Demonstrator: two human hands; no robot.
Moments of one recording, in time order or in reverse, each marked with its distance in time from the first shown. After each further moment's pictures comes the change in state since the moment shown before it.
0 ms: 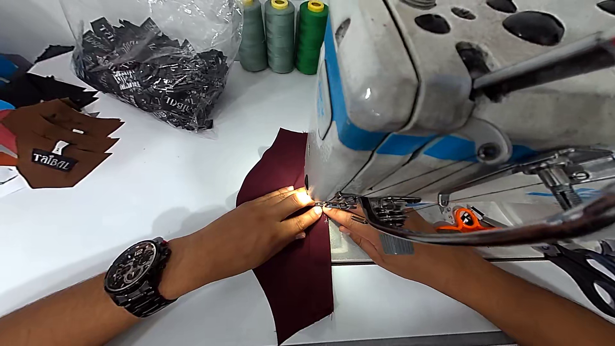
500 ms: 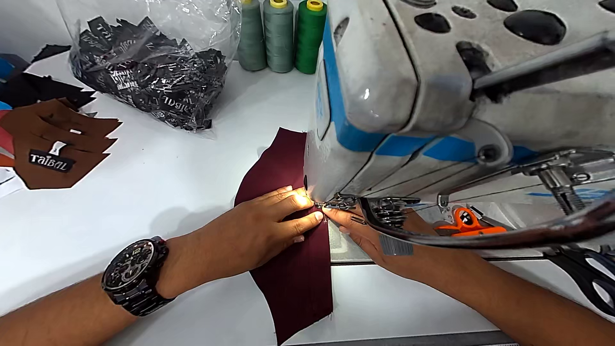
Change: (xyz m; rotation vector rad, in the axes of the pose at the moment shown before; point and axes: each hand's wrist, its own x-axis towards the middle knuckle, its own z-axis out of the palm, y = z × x) left_hand -0.003 -0.005 0.004 -0.032 -0.005 0.020; right_hand -0.001 0.000 0.001 0.013 -0.007 0.012
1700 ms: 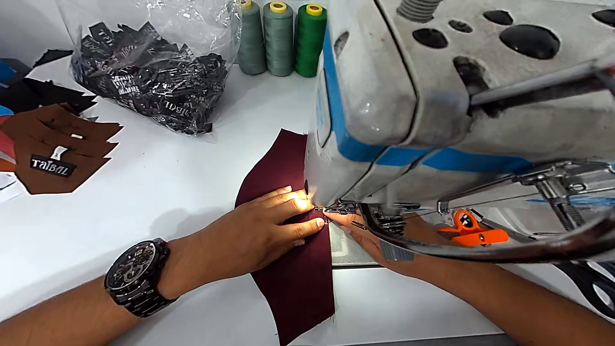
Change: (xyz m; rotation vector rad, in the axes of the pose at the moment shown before) left_hand 0.001 -0.004 -0.001 0.004 0.024 0.017; right_hand 0.003 0.002 0.003 0.077 -0.042 0.051
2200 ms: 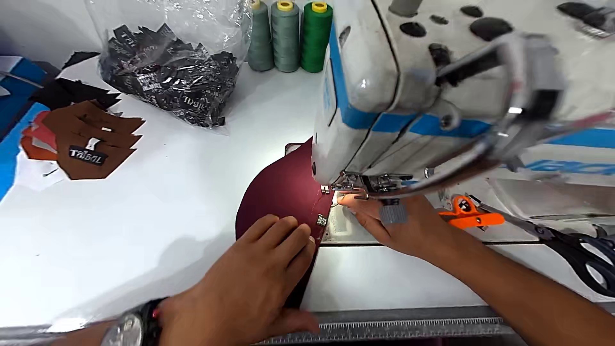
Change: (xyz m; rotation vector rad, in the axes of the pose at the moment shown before) left_hand -0.028 0.085 -0.015 0.272 -0.106 -0.163; right_hand -0.002 0.001 -0.005 0.000 0.307 -0.127
